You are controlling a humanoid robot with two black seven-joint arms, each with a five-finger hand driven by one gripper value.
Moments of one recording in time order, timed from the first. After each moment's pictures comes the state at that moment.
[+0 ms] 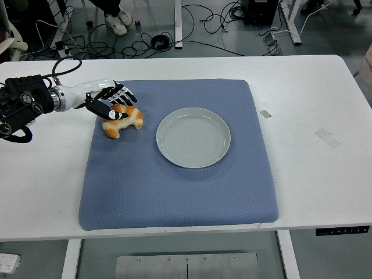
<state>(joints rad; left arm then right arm) -1.14 0.37 0.02 -0.58 0.79 -0.32 -0.36 -0.11 0.00 0.10 0.06 -0.10 -0.10 0.22</state>
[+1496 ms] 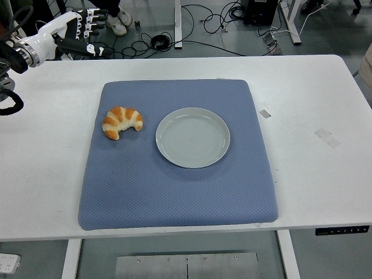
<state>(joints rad) -1.21 0.40 -0.20 -0.47 0.44 -0.32 -0.36 -0.10 0.00 0.10 0.06 -0.10 -0.10 0.22</state>
